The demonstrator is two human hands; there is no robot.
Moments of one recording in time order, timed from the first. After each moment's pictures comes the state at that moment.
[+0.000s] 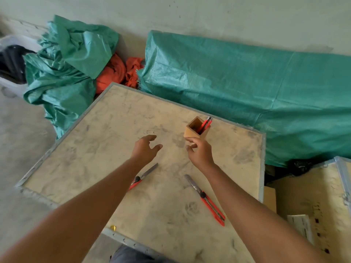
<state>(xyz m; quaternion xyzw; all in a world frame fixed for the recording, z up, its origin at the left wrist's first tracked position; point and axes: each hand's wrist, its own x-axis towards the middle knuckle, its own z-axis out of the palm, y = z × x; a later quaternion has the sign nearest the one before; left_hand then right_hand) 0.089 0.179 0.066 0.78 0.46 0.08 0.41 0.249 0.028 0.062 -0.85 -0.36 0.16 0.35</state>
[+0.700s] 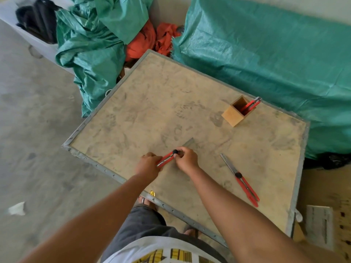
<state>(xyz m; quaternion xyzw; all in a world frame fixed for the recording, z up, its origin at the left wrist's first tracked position) -0.103 0.154 -0.006 0.83 0.45 -0.08 0.32 0.052 0.085 -0.017 -0.85 -0.25 0.38 0.27</state>
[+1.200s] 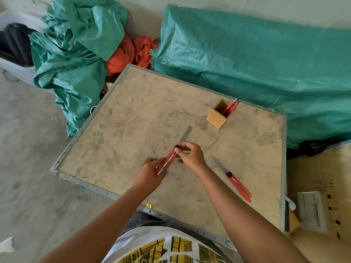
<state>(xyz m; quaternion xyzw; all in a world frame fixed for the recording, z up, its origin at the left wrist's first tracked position) -0.086 0.143 0.042 0.83 0.40 0.02 0.39 0.086 0.072 0.042 -0.78 -0.16 0.39 0.47</state>
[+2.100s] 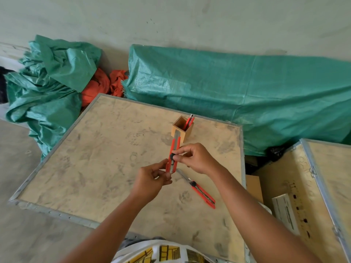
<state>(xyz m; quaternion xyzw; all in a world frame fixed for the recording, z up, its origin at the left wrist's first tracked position) 0.012 0.038 0.131 0.61 0.35 0.15 0.69 0.189 -0.047 0.155 -0.77 -0.37 0.32 0.40</state>
